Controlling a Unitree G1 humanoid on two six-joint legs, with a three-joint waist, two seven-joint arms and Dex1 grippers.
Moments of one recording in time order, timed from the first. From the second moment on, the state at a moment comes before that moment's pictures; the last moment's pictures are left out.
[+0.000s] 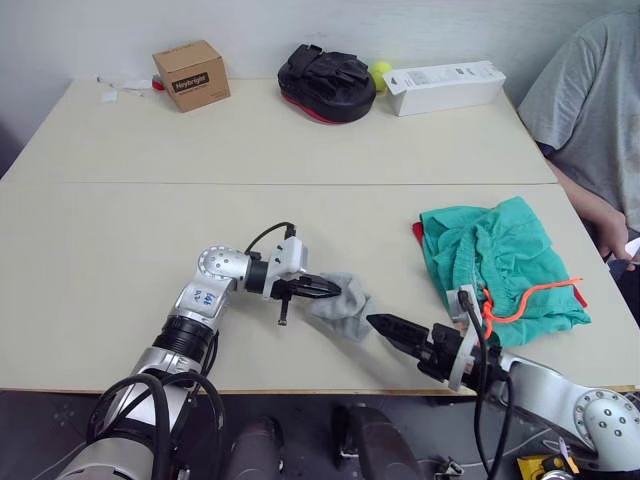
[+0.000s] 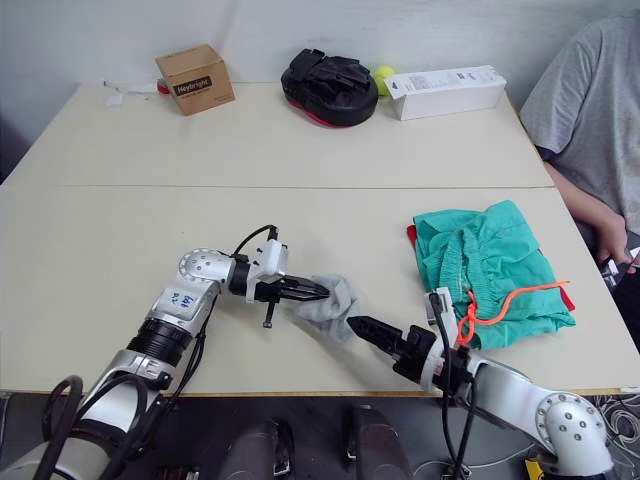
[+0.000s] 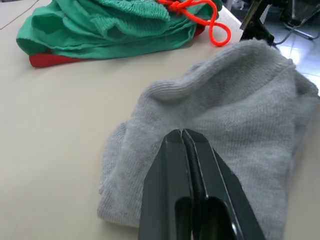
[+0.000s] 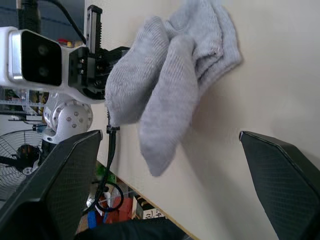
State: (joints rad) left arm -0.66 0.37 -0.25 0.47 -0.15 -0.08 -1.25; right arm 0.05 -0.61 -0.02 -0.44 1.95 0.85 -0.32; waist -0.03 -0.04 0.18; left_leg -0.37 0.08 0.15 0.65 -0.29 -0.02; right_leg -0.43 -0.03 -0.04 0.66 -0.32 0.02
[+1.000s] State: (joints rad) left arm -0.60 0.36 -0.24 0.35 -0.16 0.07 -1.18; right arm -0.14 -0.59 0.26 -0.40 0.57 0.39 0.63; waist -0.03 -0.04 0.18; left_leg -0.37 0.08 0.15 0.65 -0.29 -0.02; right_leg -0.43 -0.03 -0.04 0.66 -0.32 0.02
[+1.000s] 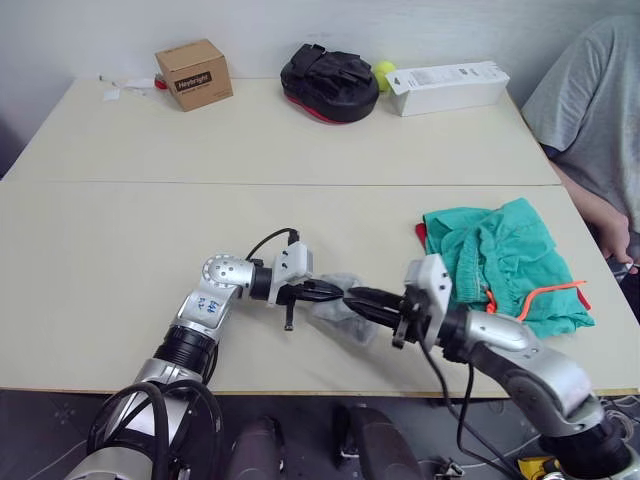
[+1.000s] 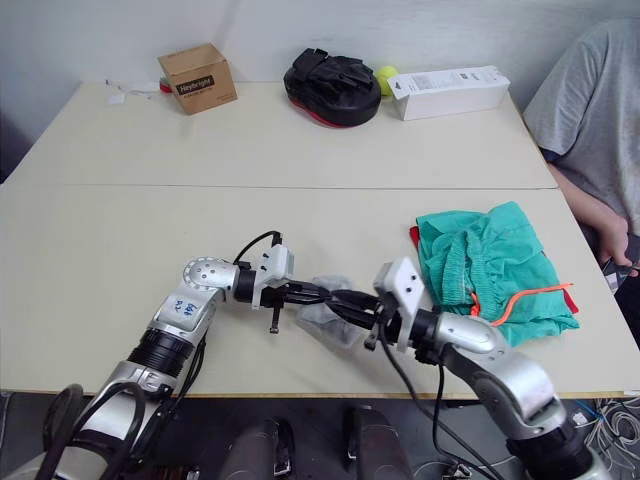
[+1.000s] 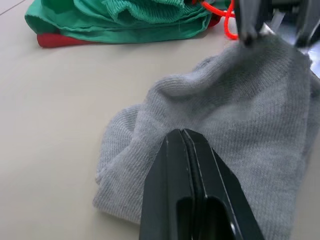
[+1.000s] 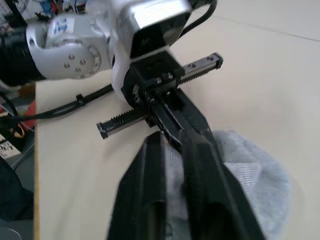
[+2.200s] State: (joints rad) left arm -0.57 0.38 -0.19 0.33 -0.20 0.05 -1.19; right arm -0.11 -0.67 0.06 -0.26 1.90 1.00 -0.14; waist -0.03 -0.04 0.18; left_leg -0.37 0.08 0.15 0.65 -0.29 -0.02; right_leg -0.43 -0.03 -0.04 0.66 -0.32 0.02
